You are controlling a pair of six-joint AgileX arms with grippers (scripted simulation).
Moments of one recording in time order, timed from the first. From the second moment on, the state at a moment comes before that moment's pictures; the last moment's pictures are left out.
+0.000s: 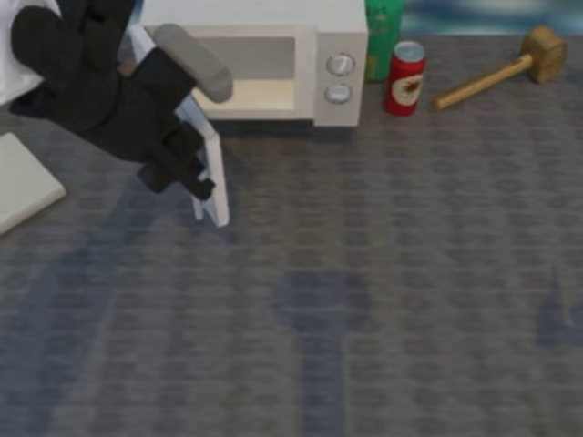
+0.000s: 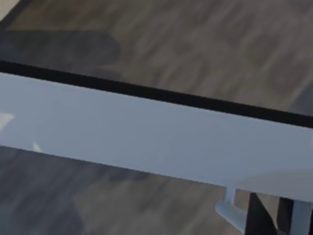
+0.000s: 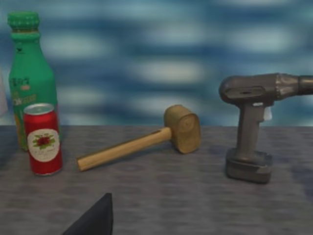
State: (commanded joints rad) left arm -0.35 1.67 1.30 -0.74 0.27 0.49; right arm 0.00 0.00 0.00 0.00 0.00 0.00
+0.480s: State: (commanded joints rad) left arm -0.32 1.66 1.30 -0.77 0.31 0.57; right arm 0.00 0.00 0.00 0.00 0.00 0.00
